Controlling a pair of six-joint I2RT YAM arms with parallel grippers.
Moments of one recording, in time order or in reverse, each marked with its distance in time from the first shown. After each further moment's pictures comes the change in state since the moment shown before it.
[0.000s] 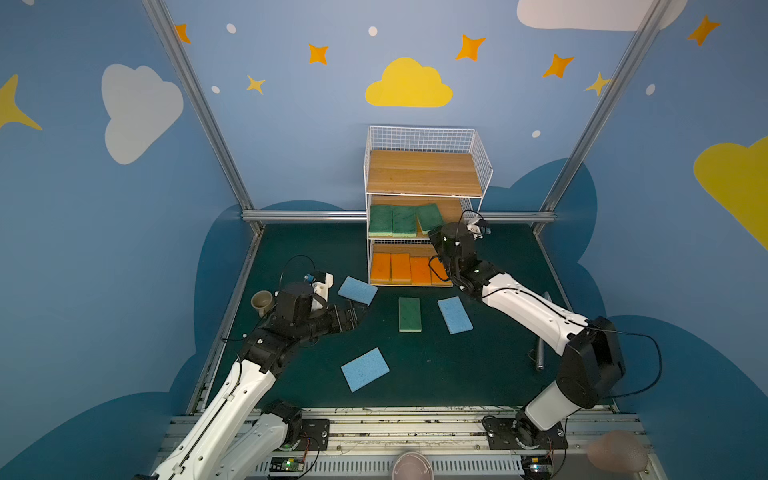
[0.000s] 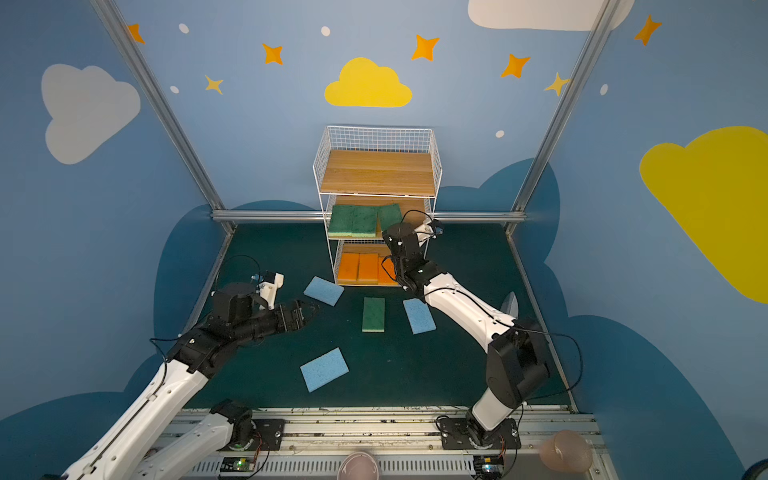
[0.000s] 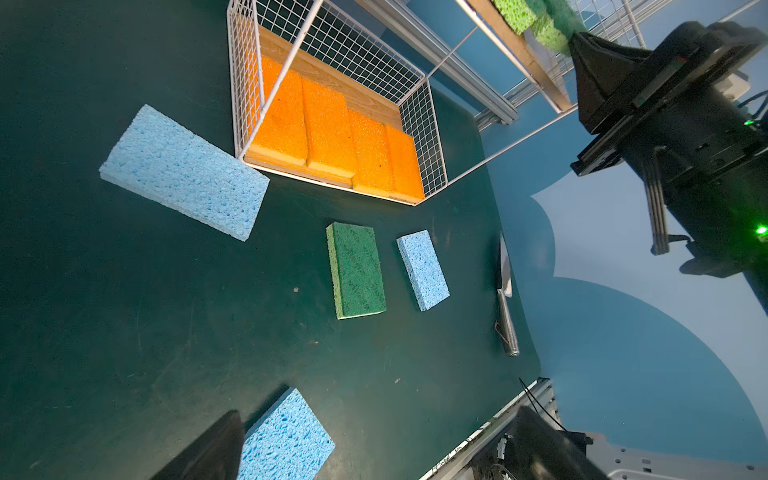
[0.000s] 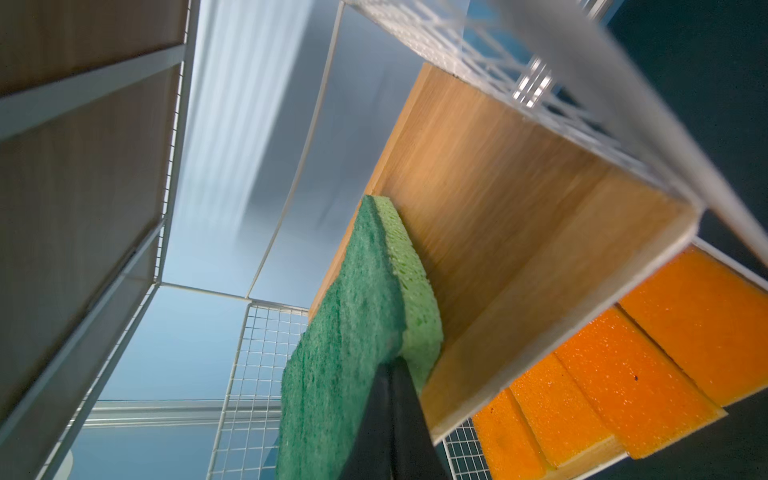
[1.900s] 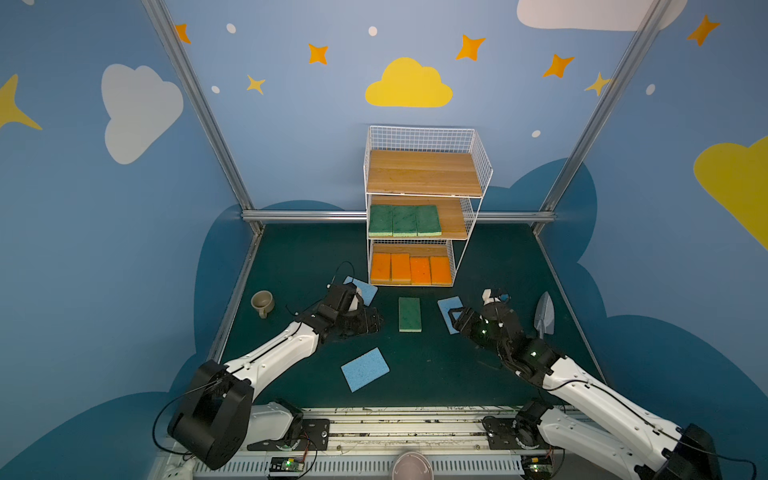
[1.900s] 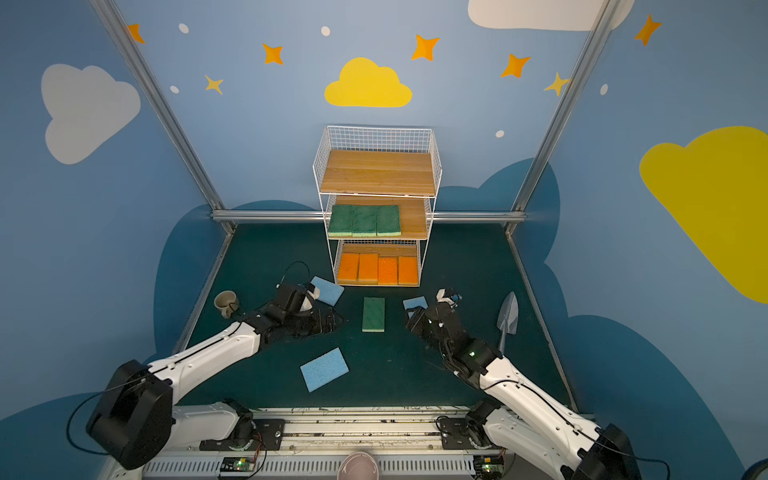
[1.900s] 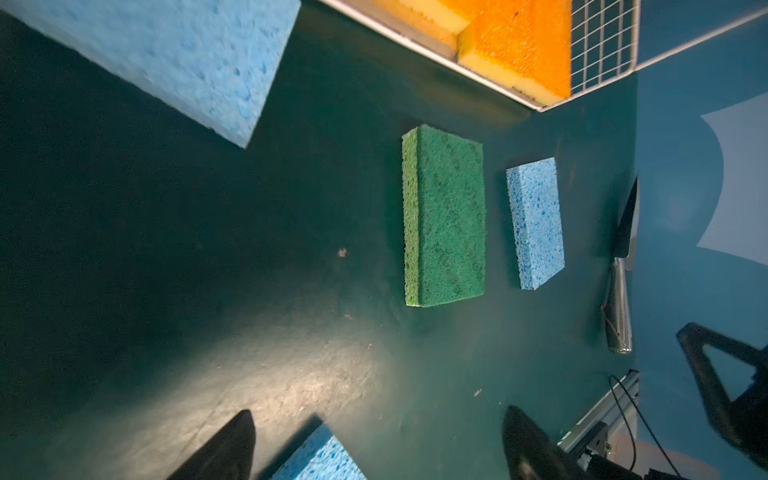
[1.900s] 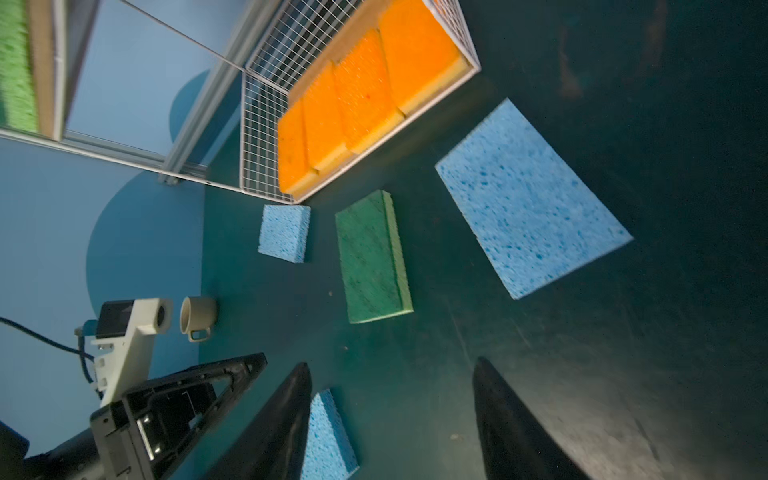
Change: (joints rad) left arm -0.171 0.534 -0.091 0.312 -0.080 -0.063; right arm 0.012 -0.741 -0.798 -0.308 -0.411 -0.192
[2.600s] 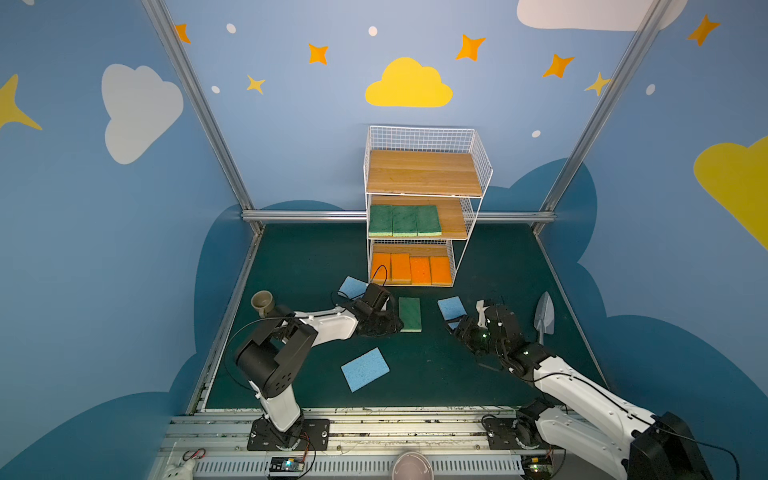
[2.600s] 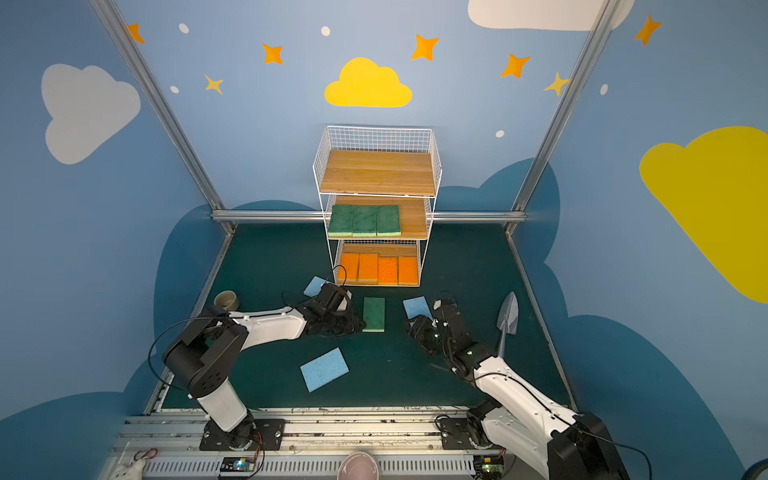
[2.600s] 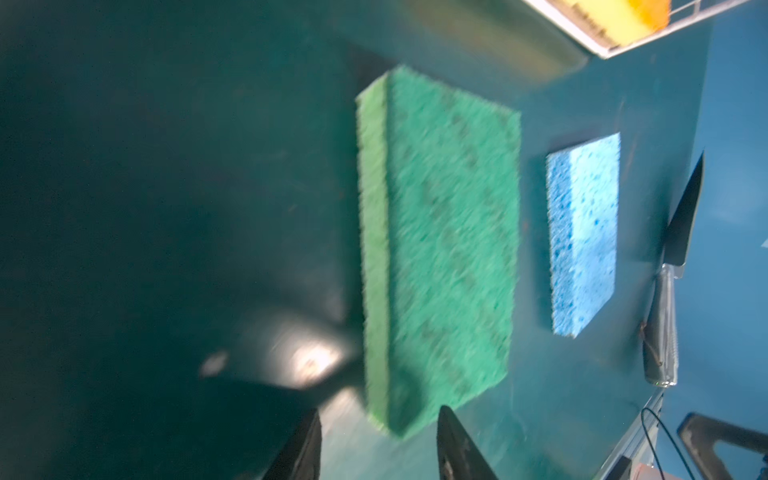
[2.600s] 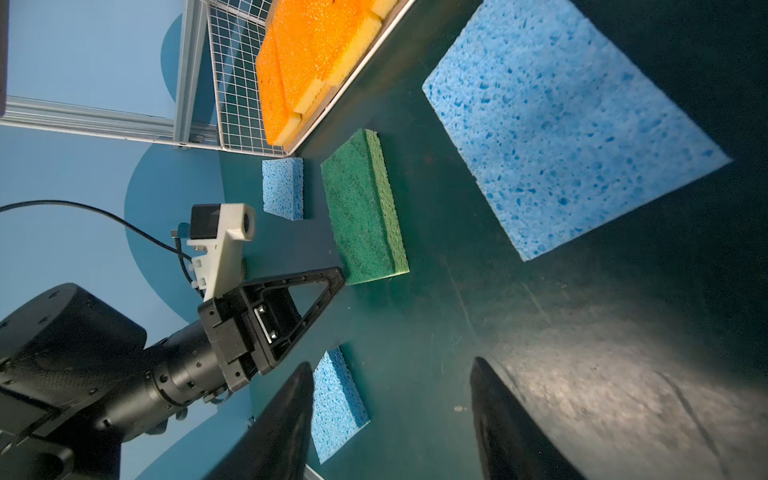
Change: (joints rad) left arm -0.124 0.399 0.194 0.182 -0.016 -0.095; right arm -0.139 0.074 -0.108 0.188 -0.319 0.024
